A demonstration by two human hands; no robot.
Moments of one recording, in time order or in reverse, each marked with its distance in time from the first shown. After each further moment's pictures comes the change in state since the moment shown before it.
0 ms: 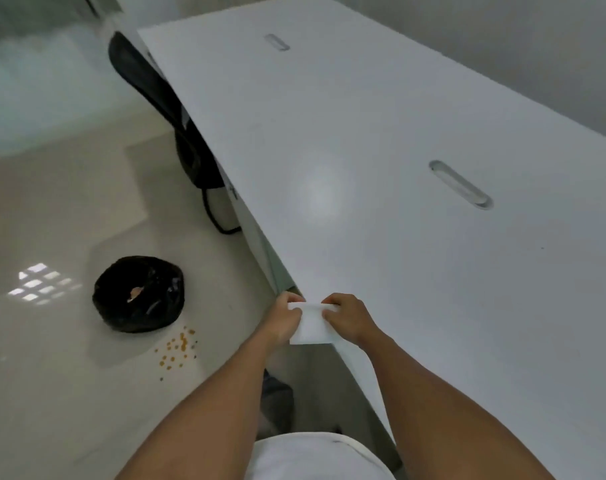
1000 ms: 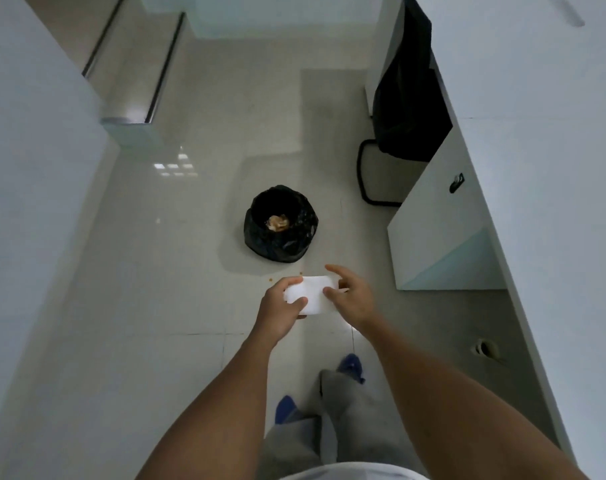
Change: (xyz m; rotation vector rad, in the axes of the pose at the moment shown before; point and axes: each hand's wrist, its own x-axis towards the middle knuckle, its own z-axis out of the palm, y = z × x) left_hand -0.044 -0.291 -0.328 -0.599 0.490 -0.055; right_hand 0.057 -0.256 0.370 0.000 -0.278 -0.255
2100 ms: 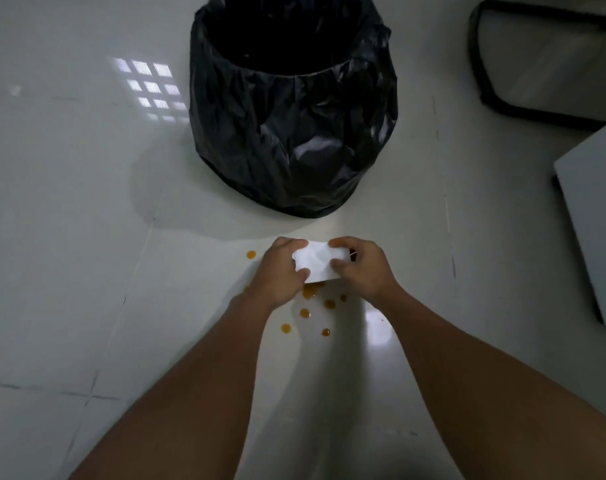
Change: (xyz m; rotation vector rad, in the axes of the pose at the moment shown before) left_hand 0.571 -0.510 0.066 0.487 0.043 0.145; right_hand 0.496 0.515 0.309 -0.127 -0.097 -0.022
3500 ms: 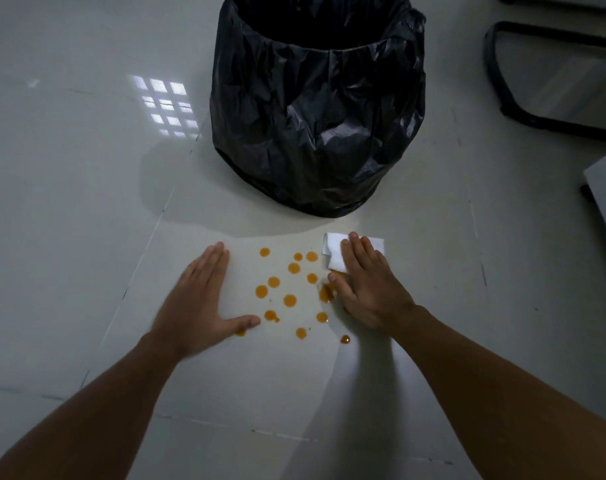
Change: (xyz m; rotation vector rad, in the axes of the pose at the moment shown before) left_hand -0.035 -0.168 -0.053 0.628 0.167 0.274; right_hand 0.023 0.061 0.042 -0.749 -0.080 -0.363
